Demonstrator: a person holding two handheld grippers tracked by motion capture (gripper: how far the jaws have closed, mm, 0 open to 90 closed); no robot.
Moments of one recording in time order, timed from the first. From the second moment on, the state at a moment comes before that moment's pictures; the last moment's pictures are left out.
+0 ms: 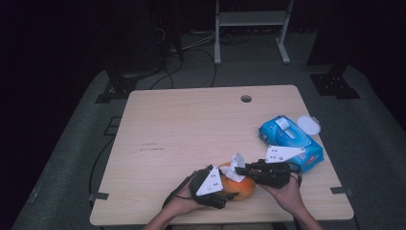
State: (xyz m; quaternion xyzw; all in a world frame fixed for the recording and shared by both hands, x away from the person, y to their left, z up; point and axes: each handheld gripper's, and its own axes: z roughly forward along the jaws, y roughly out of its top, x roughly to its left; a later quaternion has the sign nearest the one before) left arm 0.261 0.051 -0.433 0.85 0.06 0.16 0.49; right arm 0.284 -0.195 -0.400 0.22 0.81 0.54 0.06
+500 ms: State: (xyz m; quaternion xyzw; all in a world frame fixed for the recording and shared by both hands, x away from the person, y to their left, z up) left arm 0.265 0.059 -0.434 0.85 0.05 0.15 0.50; right arm 0.290 -0.200 -0.404 0.24 0.80 0.54 0.06
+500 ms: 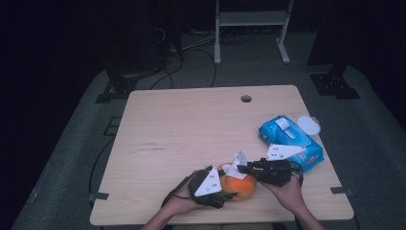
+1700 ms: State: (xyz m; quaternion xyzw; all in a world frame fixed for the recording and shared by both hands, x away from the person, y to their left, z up) left arm 0.296 0.083 -0.433 0.82 0.18 0.07 0.54; right arm 0.293 -0.218 -0.407 0.26 0.79 0.54 0.08
